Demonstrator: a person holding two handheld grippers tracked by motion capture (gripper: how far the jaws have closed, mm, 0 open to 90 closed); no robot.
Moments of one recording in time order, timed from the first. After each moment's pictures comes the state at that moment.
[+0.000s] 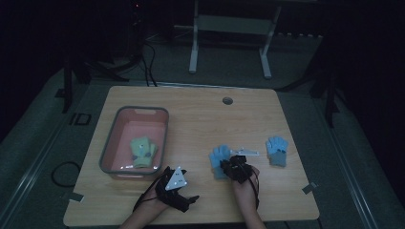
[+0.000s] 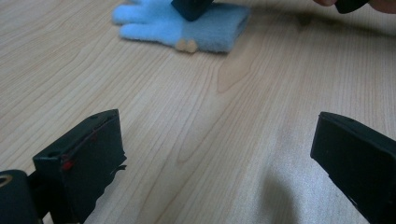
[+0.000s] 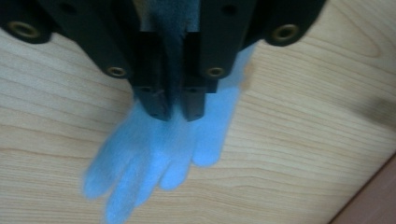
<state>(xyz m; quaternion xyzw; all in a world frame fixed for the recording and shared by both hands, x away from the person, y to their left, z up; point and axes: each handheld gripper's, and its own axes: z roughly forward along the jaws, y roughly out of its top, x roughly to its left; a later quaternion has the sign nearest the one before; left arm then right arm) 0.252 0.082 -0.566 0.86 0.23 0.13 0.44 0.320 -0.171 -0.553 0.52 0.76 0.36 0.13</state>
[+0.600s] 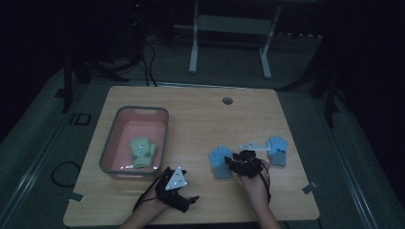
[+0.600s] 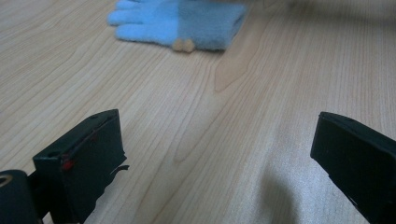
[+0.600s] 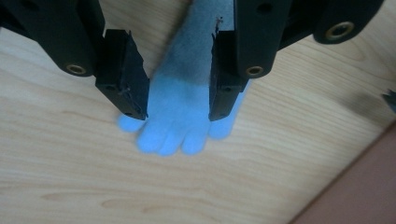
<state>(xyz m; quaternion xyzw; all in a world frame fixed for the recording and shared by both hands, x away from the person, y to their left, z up) 0.252 0.082 -0.566 0.86 0.23 0.13 0.44 0.325 -0.197 -0.519 0.49 0.77 0.38 0.14</state>
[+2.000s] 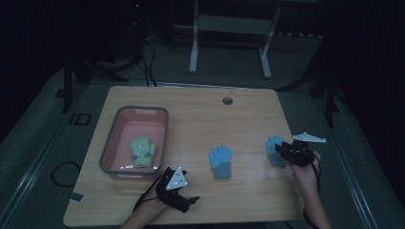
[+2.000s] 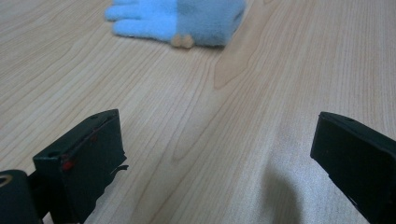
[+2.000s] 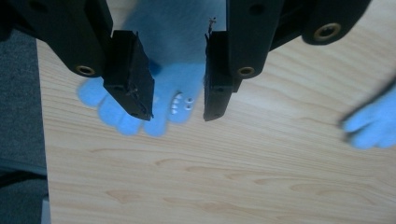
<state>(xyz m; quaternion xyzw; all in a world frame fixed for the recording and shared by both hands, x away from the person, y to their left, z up) 0.253 0.081 -0.568 0.86 0.23 0.12 0.44 0.366 -0.359 -0.510 0.51 0.75 0.36 0.22</state>
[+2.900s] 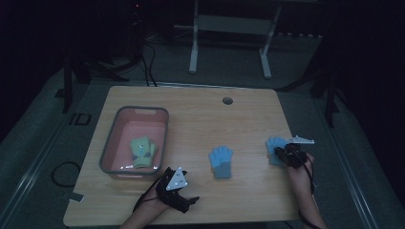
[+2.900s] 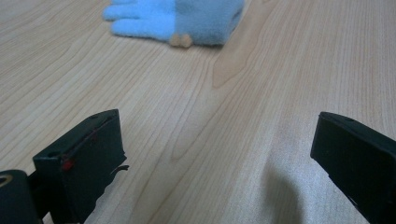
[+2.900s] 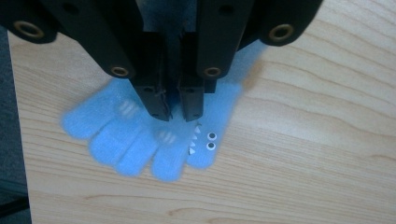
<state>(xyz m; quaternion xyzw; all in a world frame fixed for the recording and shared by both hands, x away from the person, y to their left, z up) 0.252 0.081 -0.568 0.86 0.22 0.12 0.43 0.379 -0.356 -0.547 0.53 0.76 0.30 0.23</state>
